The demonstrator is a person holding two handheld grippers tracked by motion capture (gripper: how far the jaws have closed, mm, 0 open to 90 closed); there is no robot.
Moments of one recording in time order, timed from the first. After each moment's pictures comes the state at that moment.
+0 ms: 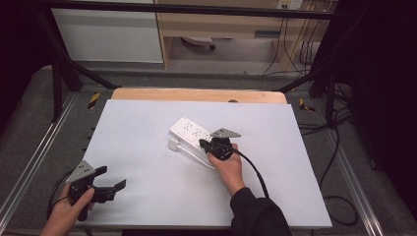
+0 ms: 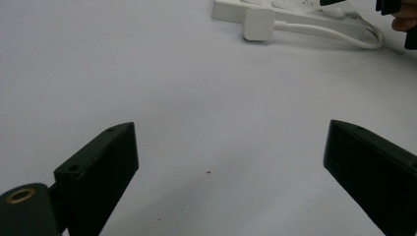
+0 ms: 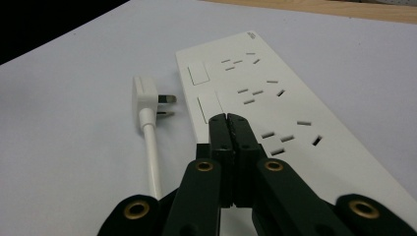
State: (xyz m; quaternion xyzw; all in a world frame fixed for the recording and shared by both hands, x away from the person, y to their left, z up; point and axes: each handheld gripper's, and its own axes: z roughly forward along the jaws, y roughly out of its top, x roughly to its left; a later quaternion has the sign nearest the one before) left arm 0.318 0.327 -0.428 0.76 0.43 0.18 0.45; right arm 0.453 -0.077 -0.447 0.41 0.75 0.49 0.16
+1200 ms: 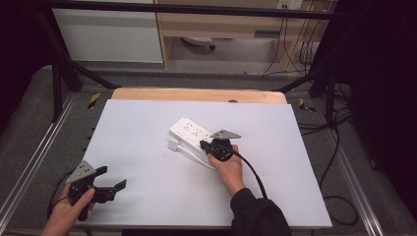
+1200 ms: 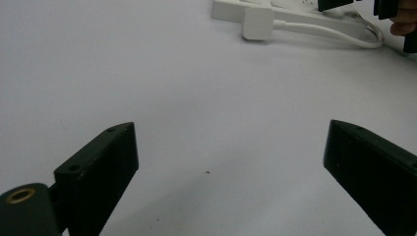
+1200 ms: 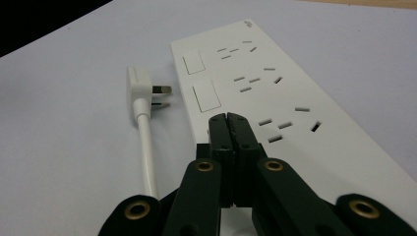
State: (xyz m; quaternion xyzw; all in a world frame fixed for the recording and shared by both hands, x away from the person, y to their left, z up) left arm 0.318 0.327 -0.428 0.76 0.43 0.19 0.45; right arm 0.452 -0.078 -0.453 0.41 0.75 0.49 0.15
